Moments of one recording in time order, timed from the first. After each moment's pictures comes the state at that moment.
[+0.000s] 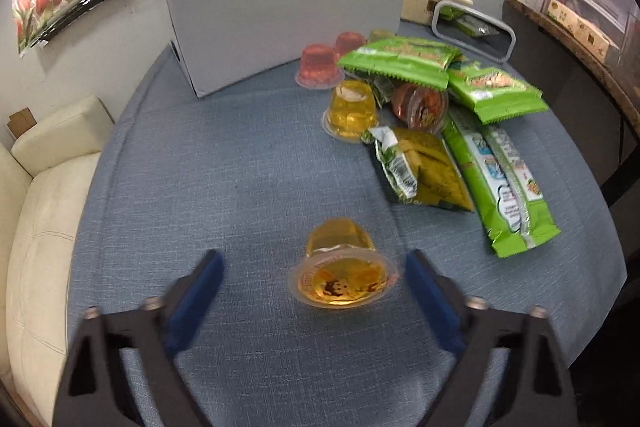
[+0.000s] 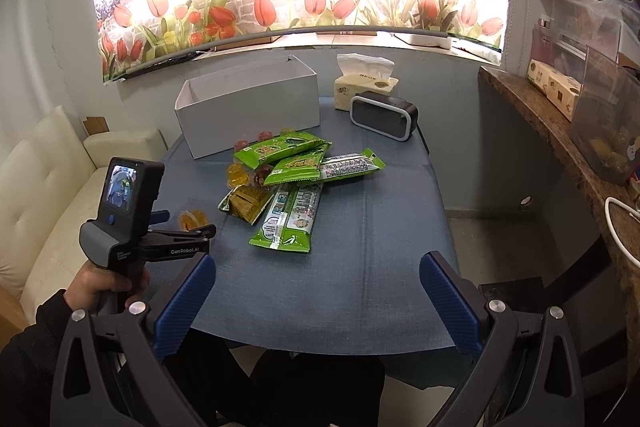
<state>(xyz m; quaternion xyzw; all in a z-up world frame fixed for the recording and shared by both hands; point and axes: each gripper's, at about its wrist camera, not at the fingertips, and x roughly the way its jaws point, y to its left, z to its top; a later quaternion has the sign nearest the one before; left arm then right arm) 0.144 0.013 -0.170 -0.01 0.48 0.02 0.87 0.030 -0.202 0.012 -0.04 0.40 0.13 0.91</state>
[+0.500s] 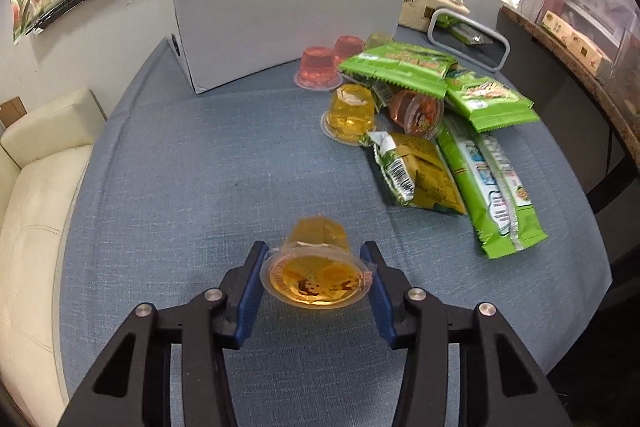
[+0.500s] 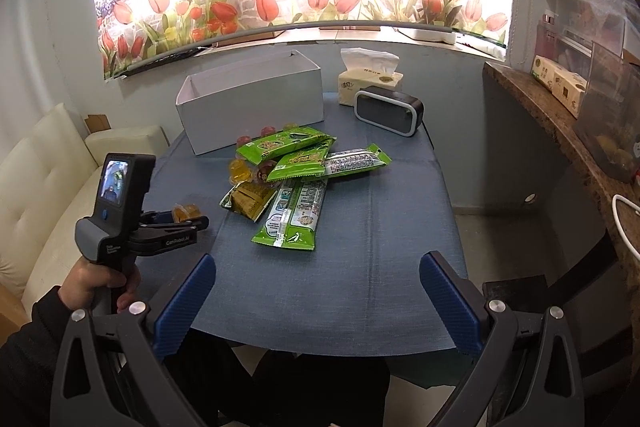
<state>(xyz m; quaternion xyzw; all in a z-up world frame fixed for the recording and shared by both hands) 0.139 0.023 -0.159 -0.05 0.48 -0.01 0.88 0.035 -0.199 0.002 -0.03 0.40 0.13 0.91</state>
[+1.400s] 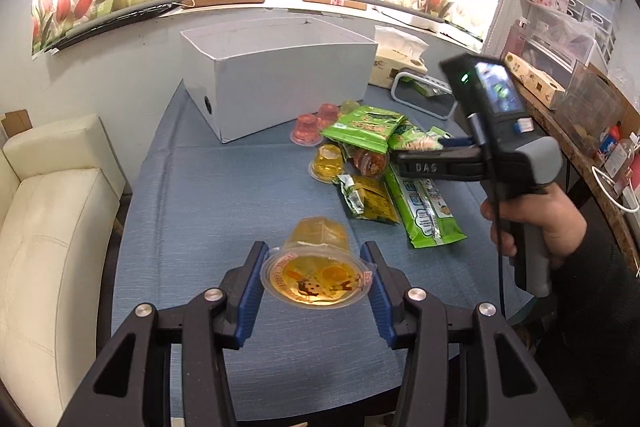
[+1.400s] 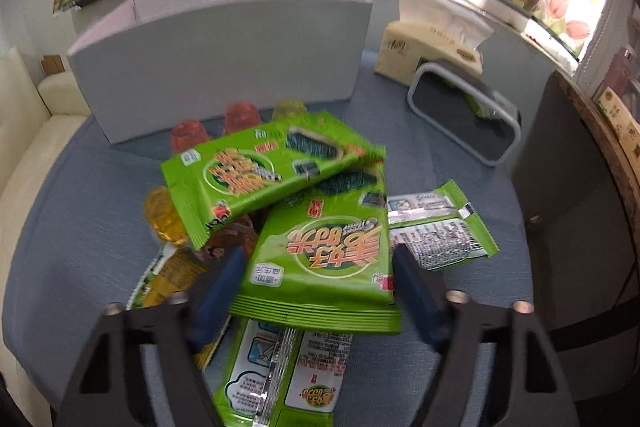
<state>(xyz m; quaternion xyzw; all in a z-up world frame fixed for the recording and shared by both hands) 0.067 0.042 -0.078 -0.07 0.41 -0.04 0.91 0.240 -0.091 -0.121 -0.13 0.49 0.10 0.86</state>
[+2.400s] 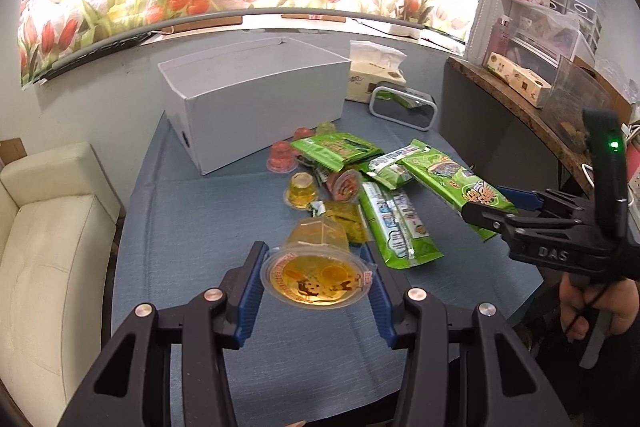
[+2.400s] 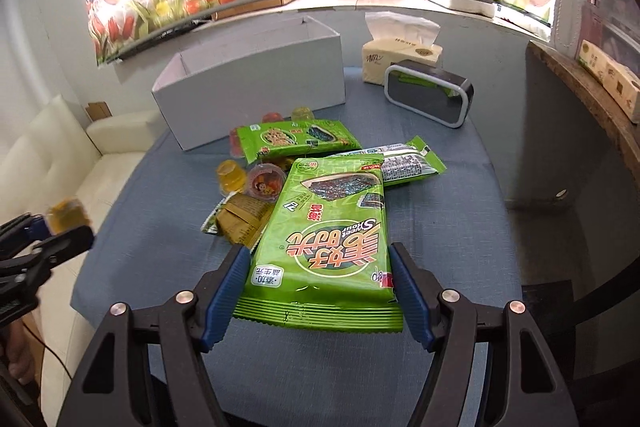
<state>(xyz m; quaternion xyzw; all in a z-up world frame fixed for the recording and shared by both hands) 0.075 0.012 -0.052 -0.04 0.39 -0.06 0.92 0.132 -0.154 -0.056 -0.02 0.44 0.16 0.88</state>
